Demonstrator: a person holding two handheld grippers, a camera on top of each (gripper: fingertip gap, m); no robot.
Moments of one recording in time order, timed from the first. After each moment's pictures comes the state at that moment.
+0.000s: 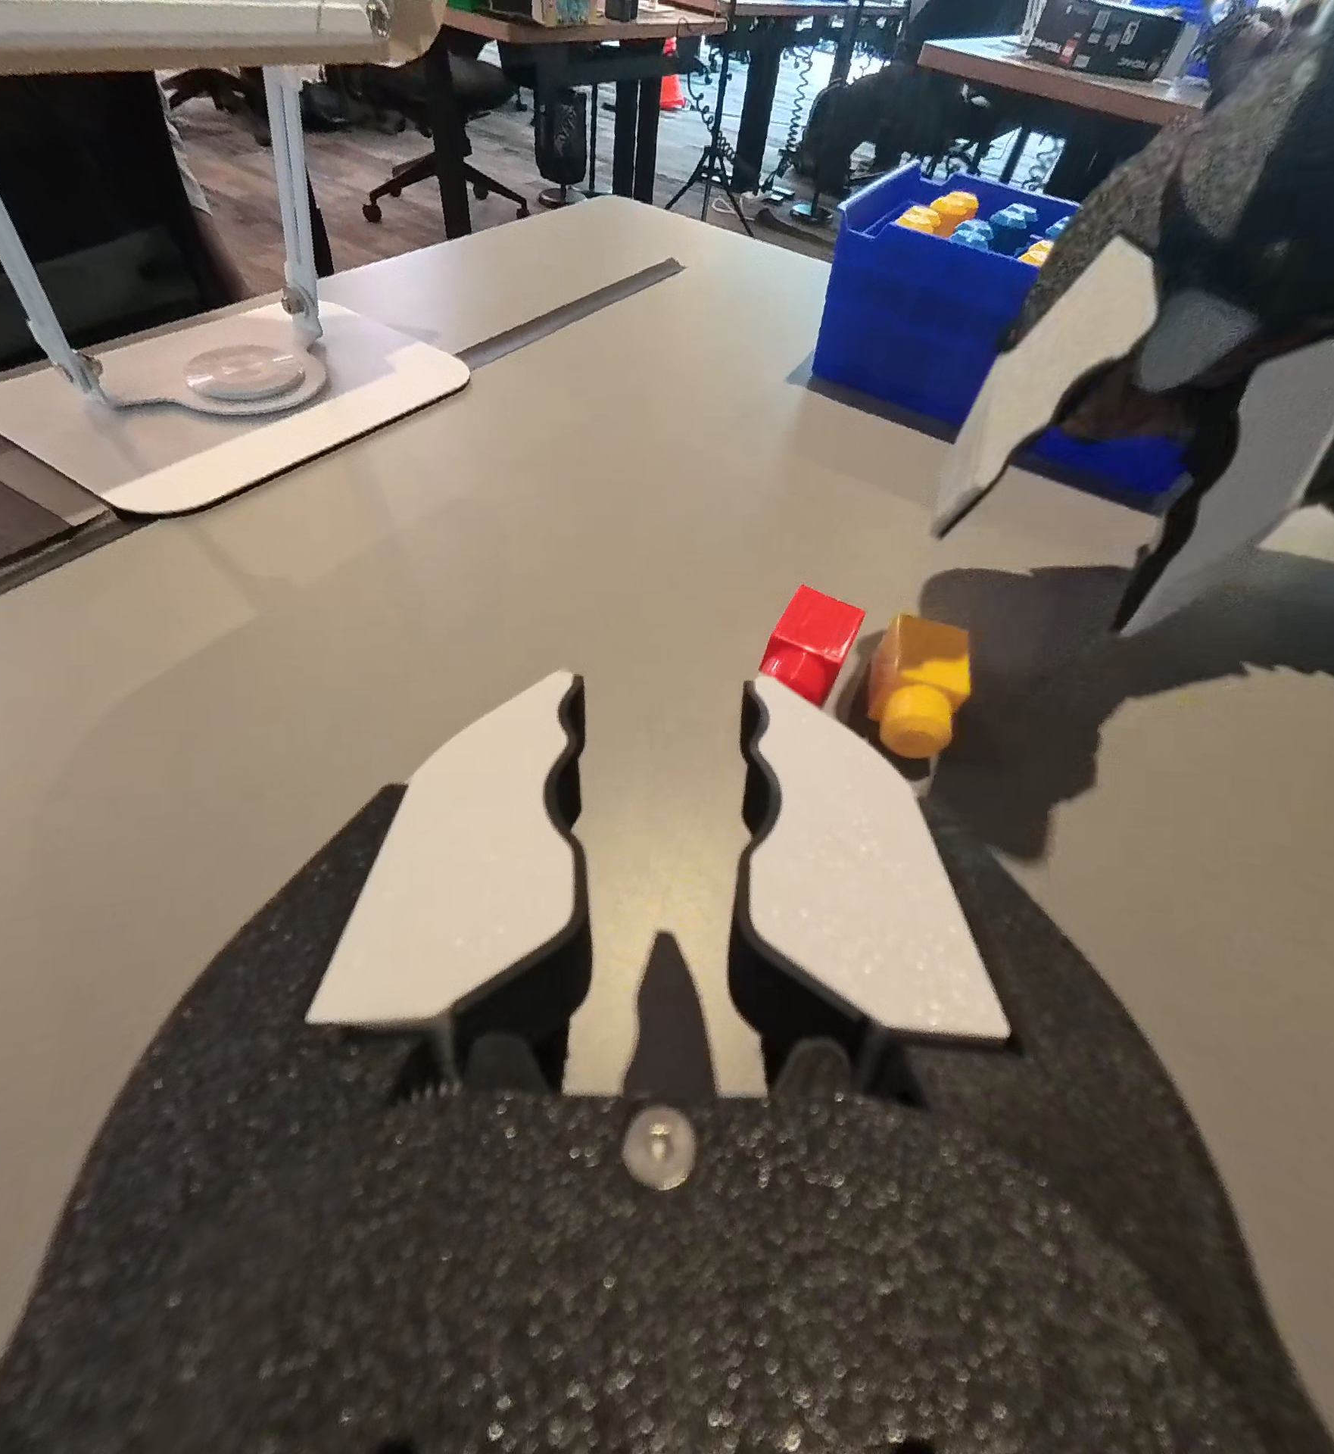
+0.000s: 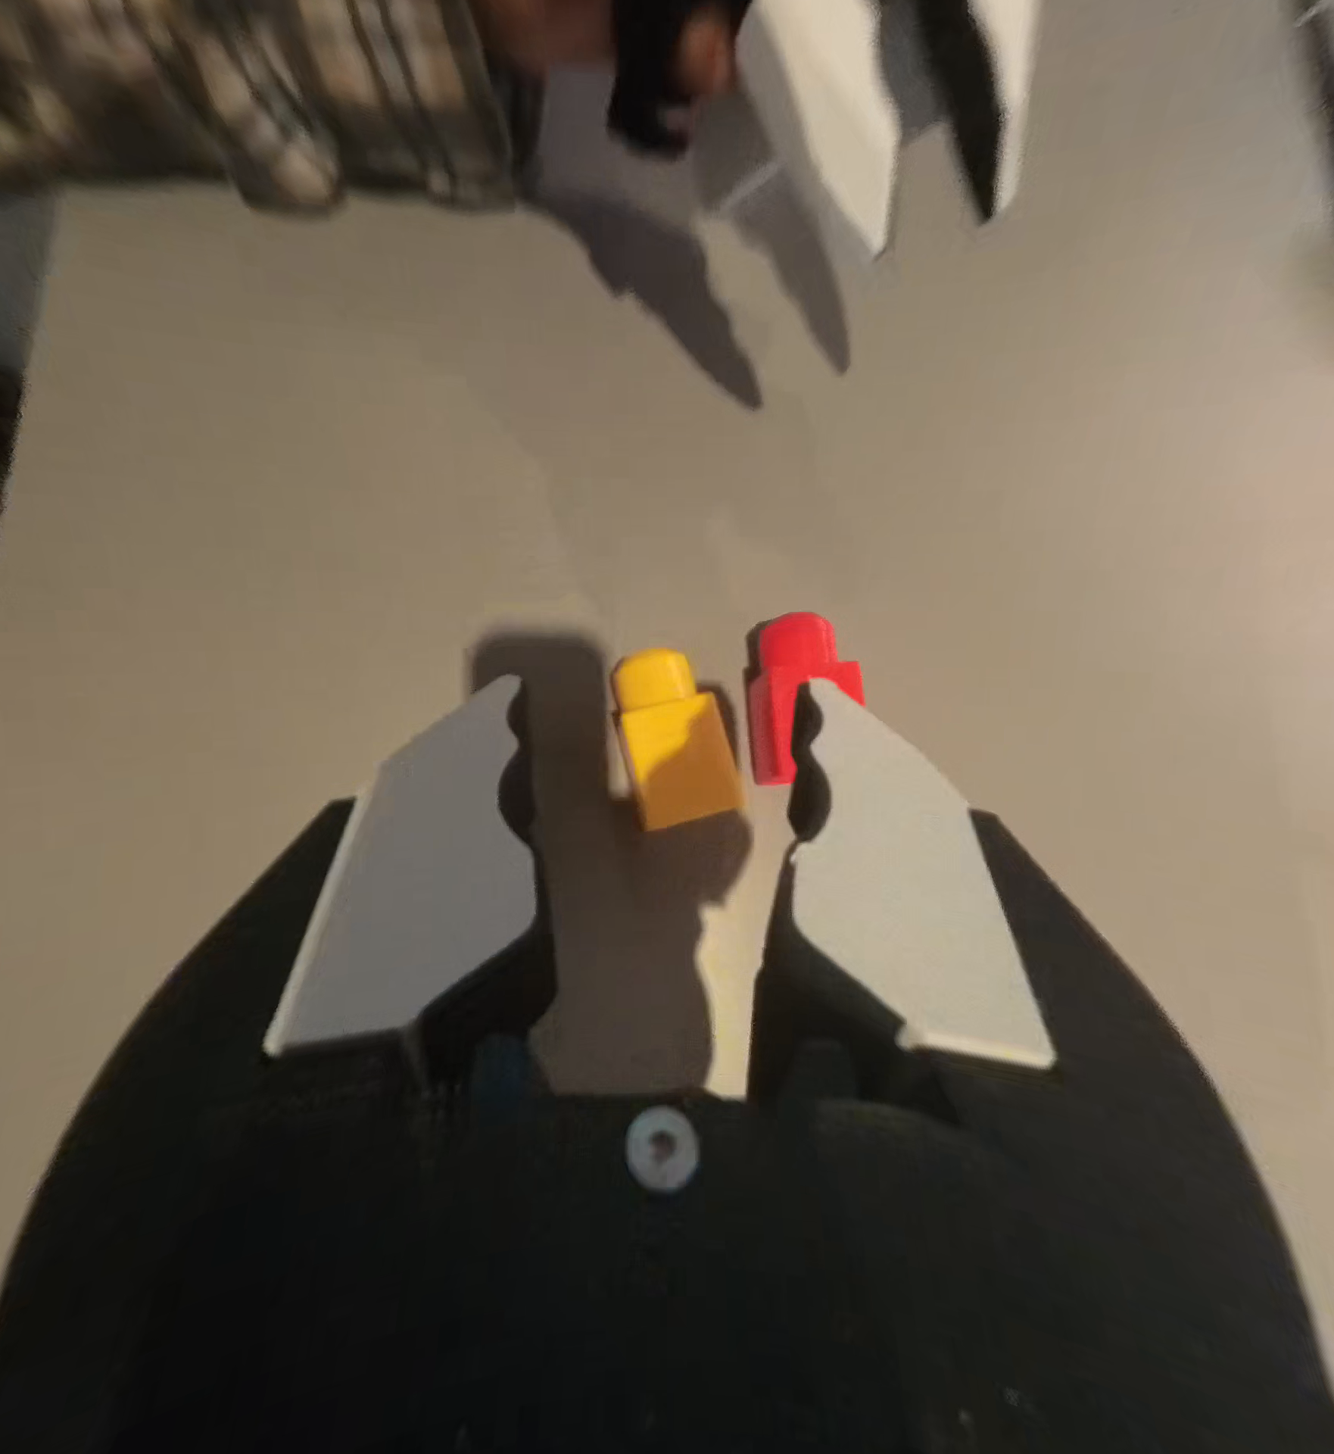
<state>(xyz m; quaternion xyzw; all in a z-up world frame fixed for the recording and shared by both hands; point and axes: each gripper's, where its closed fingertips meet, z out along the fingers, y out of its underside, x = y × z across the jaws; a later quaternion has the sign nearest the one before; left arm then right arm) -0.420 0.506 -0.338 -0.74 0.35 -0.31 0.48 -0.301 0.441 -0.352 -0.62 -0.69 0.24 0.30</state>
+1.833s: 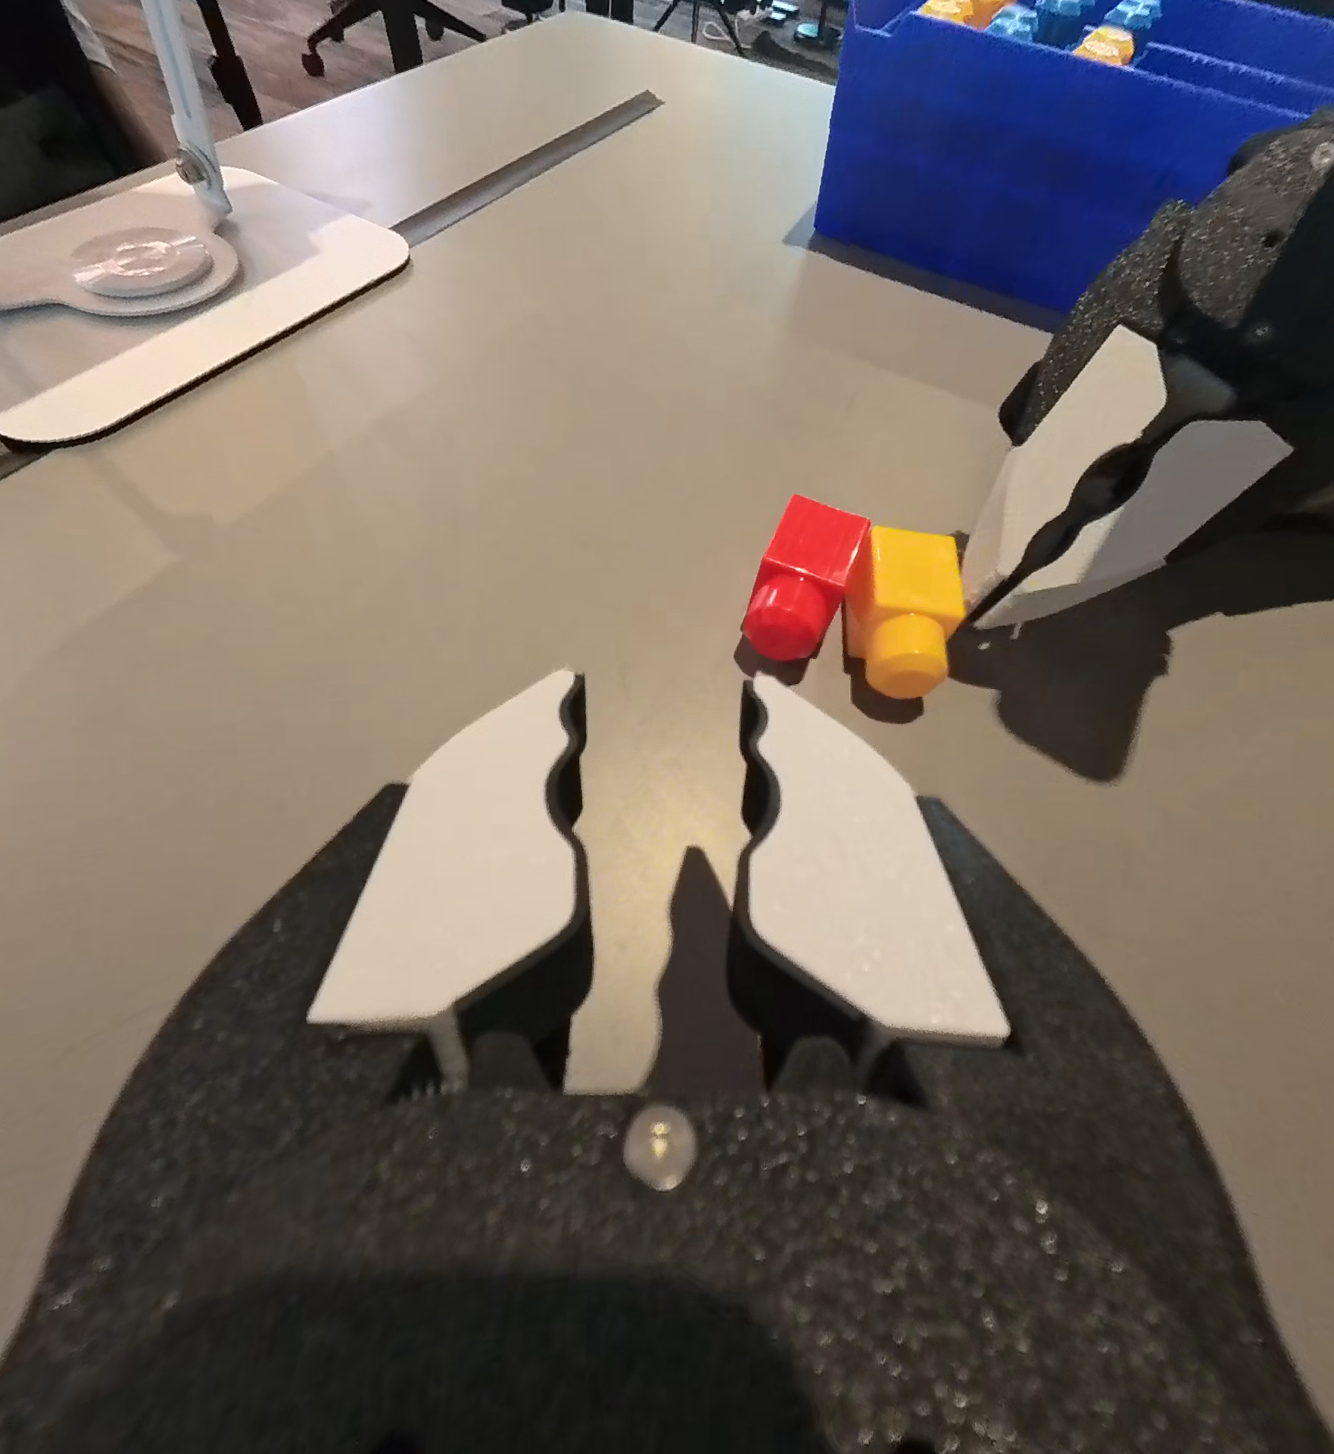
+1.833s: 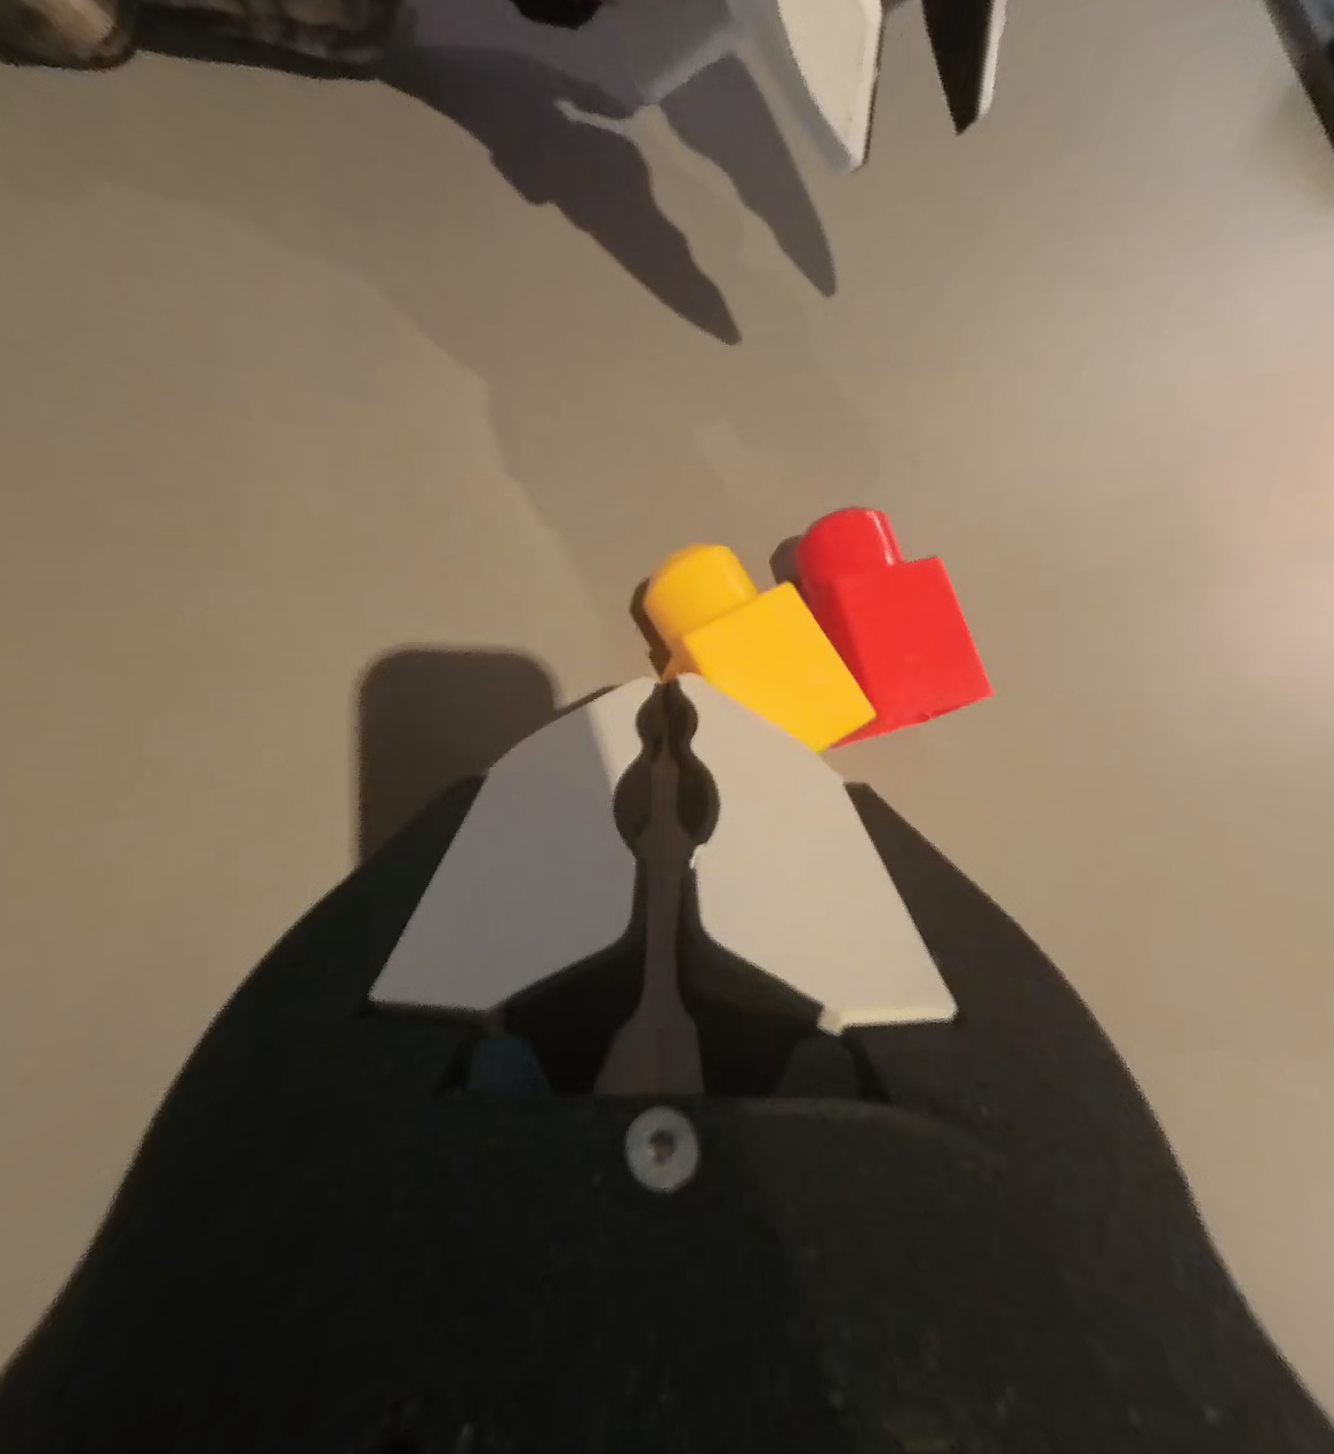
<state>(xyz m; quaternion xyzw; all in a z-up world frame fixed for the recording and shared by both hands) -0.406 0.501 -0.368 -0.76 0.39 -0.28 0.44 -0.304 0.439 -0.412 -0.66 -0.64 0.20 0.35</state>
